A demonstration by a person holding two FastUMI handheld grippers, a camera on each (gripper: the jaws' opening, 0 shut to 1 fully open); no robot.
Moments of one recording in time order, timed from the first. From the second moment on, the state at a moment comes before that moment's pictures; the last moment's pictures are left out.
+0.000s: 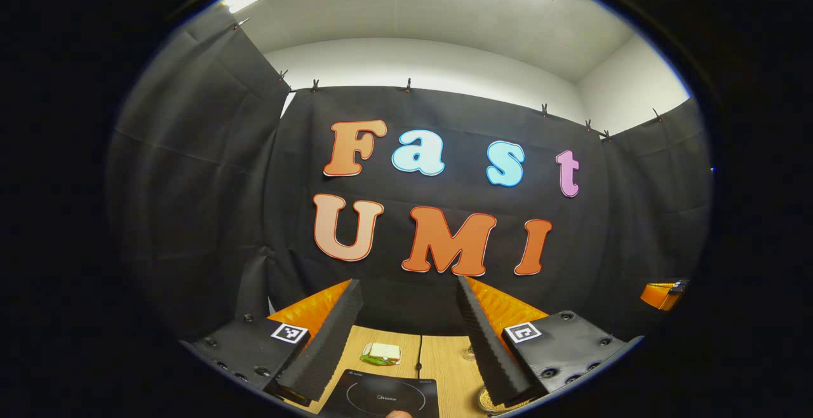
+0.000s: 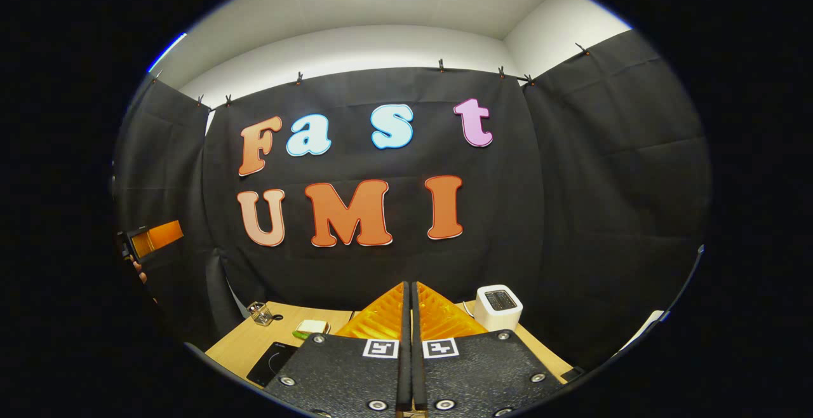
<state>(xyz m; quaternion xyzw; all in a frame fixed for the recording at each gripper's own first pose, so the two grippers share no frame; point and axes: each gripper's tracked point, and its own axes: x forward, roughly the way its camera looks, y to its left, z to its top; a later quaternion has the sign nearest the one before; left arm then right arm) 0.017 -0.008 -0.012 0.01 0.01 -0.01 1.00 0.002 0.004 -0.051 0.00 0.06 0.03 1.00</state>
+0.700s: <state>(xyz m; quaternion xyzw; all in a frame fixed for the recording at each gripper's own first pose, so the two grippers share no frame) 0.018 -0.011 -0.016 0.01 0.01 -0.02 1.00 -0.015 0.017 -0.141 -0.01 0.16 0.05 0.99</state>
